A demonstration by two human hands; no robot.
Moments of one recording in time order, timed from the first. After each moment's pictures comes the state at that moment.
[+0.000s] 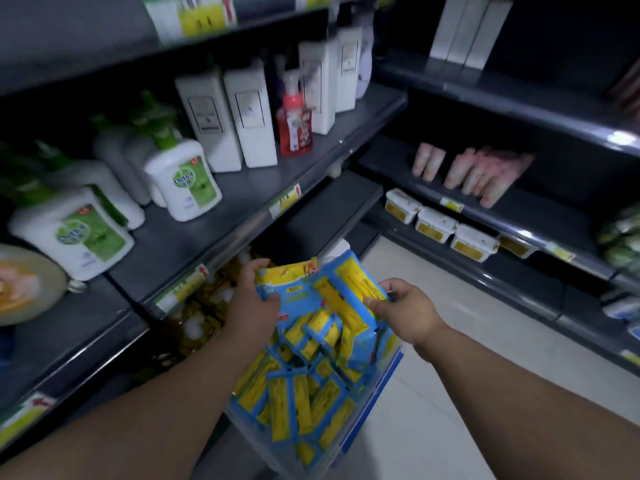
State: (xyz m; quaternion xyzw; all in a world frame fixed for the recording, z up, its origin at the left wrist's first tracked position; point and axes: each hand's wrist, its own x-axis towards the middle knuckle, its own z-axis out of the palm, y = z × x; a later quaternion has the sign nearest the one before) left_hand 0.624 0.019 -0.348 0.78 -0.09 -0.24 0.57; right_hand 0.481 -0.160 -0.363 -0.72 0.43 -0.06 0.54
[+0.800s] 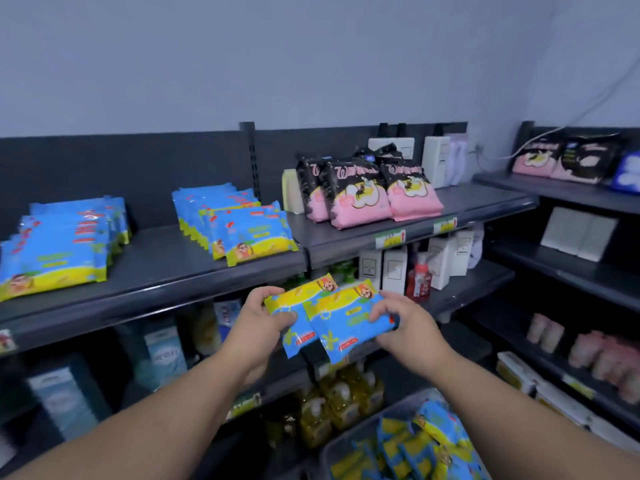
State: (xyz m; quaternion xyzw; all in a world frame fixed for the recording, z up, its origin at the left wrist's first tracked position) left_hand 0.567 0.236 -0.095 0.68 -0.05 -0.08 0.73; right_hand 0.506 0.012 -0.109 -0.88 0.03 -0.16 0.44
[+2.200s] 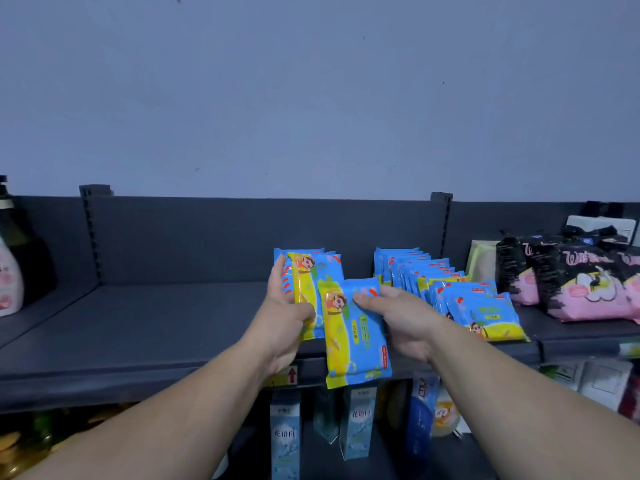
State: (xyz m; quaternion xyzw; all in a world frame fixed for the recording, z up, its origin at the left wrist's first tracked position) left_hand 0.595 0.544 0.020 0.59 -0.07 0.08 0.80; right_hand 0.632 0.372 0.027 -0.69 -0.07 0.13 0.71
